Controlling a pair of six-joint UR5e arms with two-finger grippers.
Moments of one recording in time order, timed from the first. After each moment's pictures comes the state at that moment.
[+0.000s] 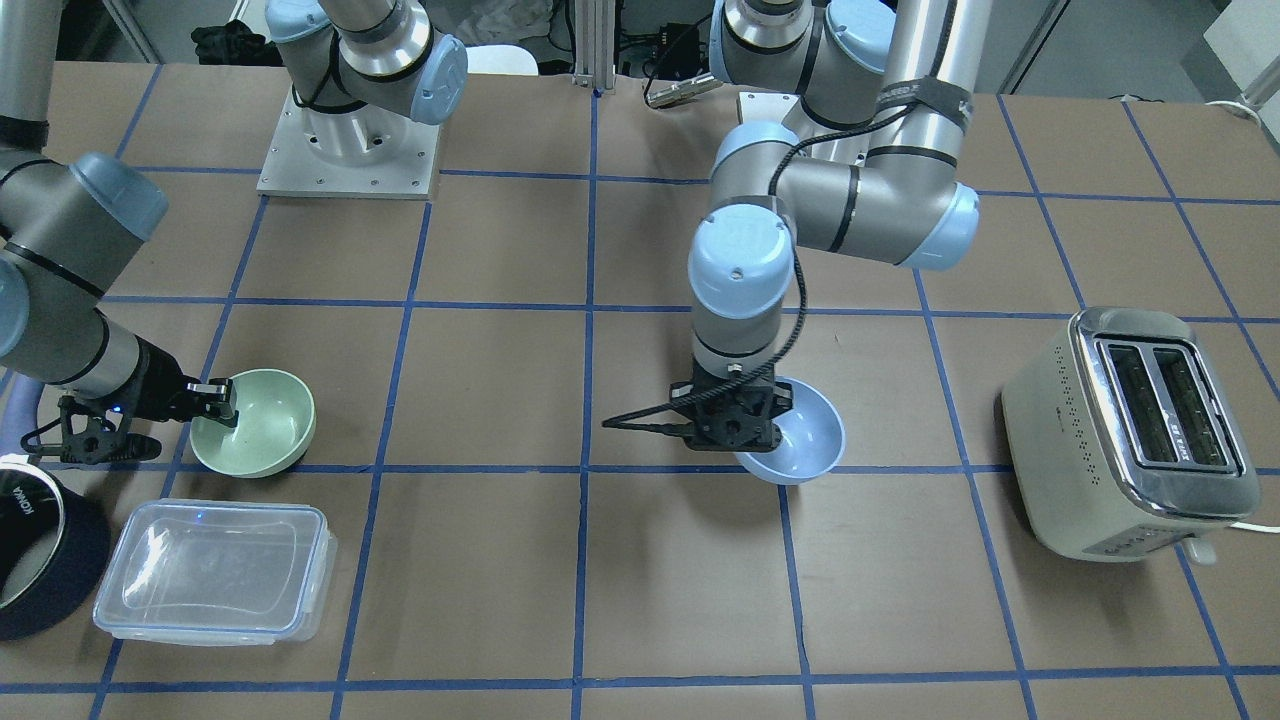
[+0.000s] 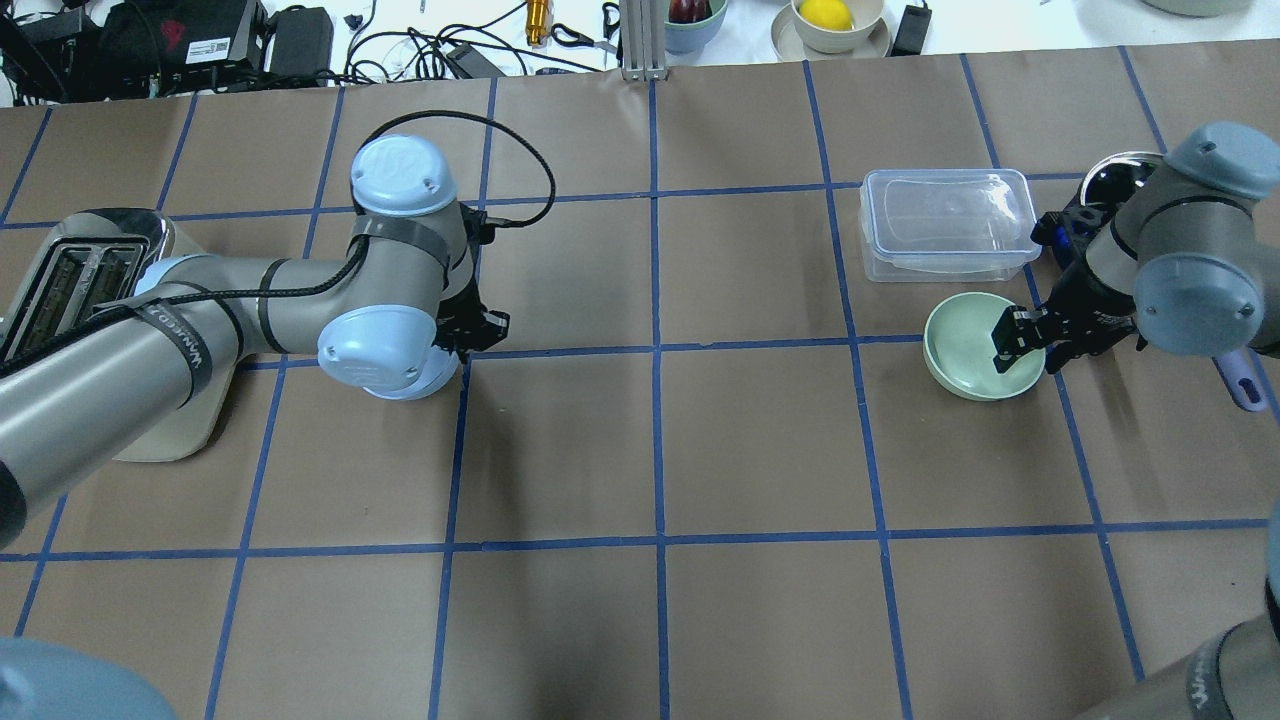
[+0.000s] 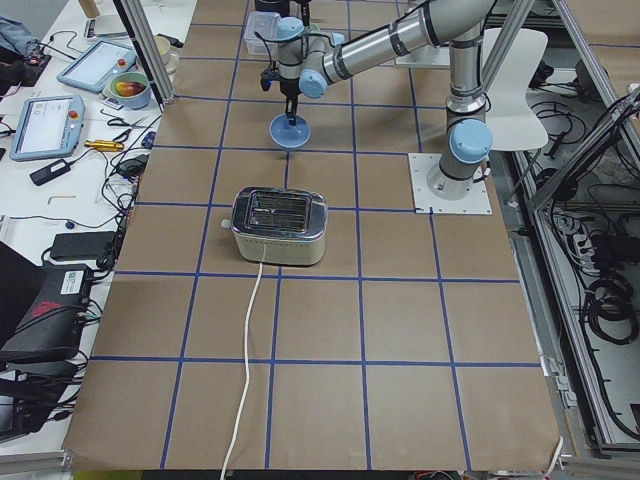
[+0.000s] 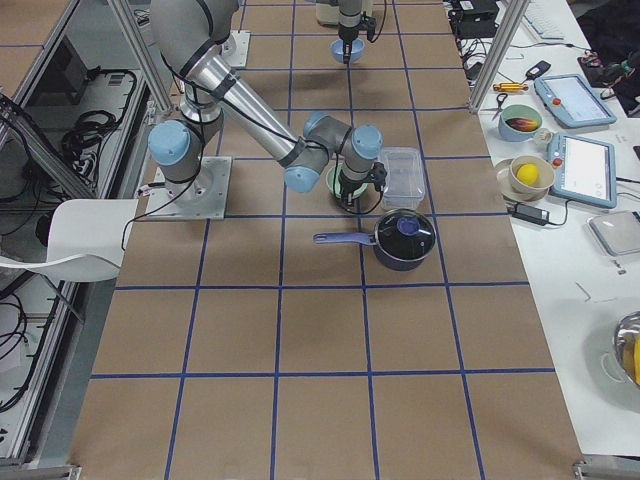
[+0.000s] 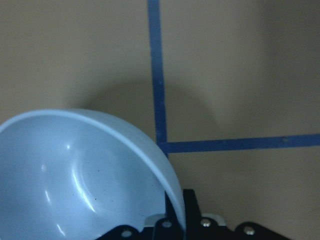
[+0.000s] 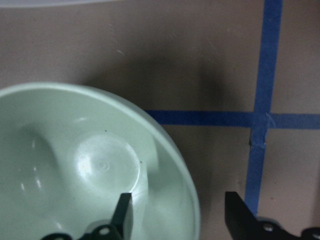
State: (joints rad) left arm -1.83 -1.93 -1.77 -1.01 1.71 -0.20; right arm 1.14 -1.24 1.96 -2.13 -1.50 -0.46
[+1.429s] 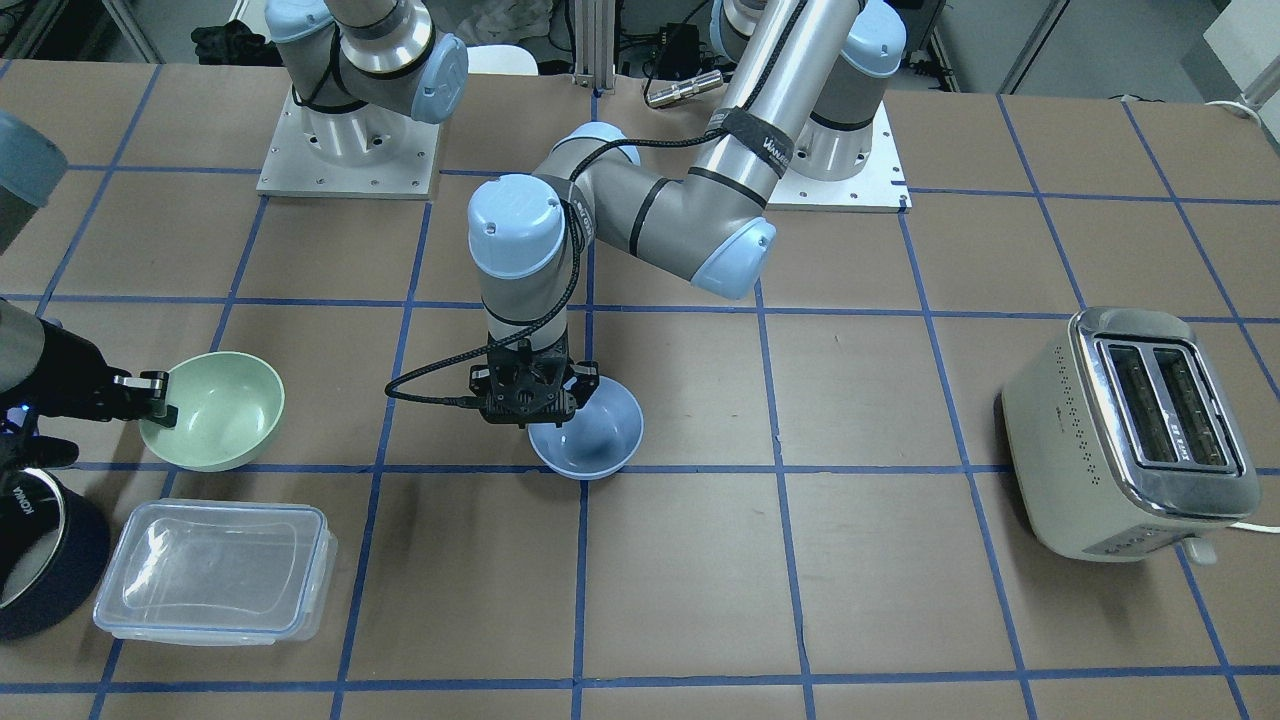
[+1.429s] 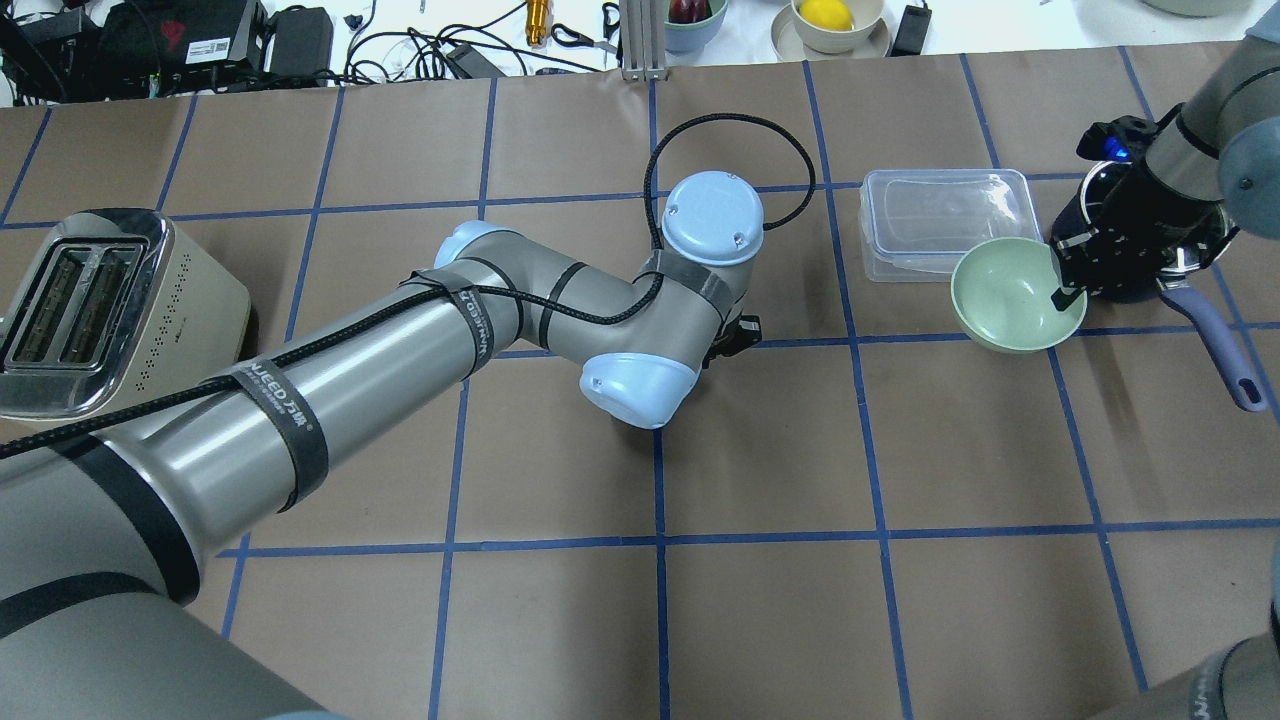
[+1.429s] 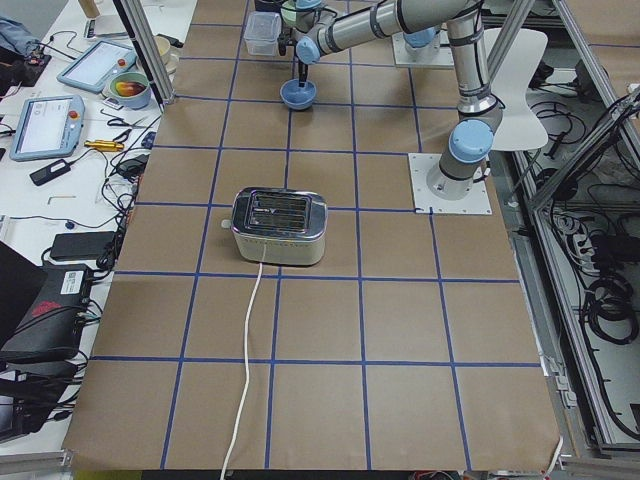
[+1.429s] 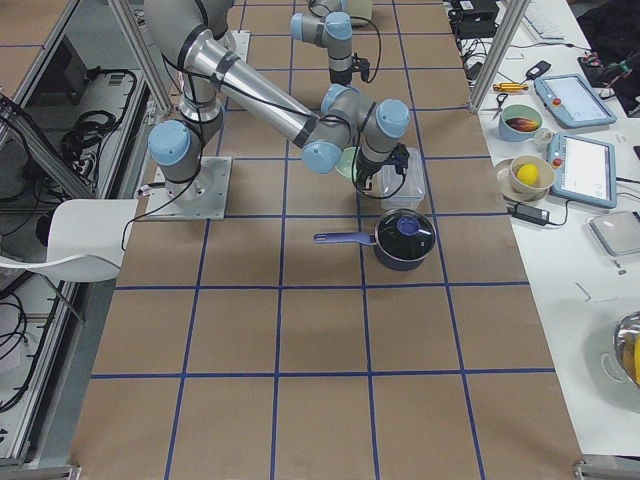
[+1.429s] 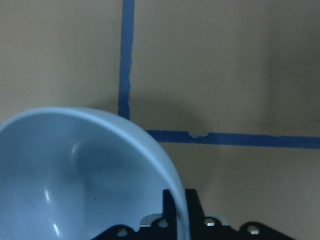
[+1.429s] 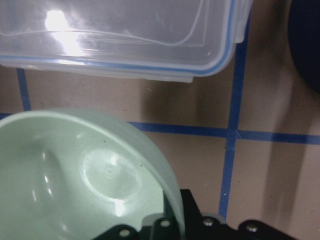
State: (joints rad) left arm -2.08 -2.07 -1.65 -0.89 1.62 -0.55; right arm 1.17 -1.27 1.71 -1.82 -1.48 -0.47
